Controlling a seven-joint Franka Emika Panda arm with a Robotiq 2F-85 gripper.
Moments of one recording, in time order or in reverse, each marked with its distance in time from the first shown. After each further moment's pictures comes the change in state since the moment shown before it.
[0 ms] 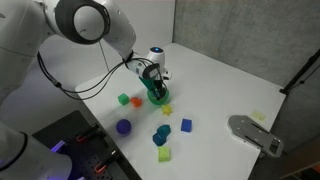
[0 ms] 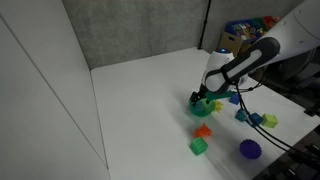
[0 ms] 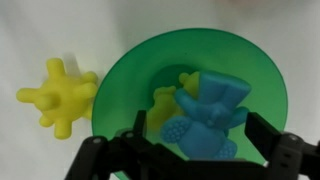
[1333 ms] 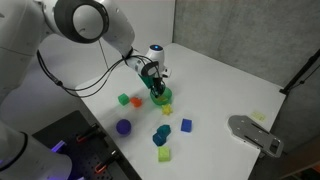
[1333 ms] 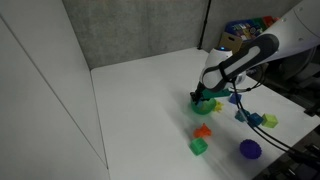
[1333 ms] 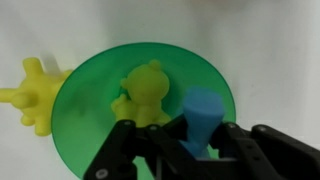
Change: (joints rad) arm 0.012 -0.011 0.009 0.013 0.061 0.001 0.000
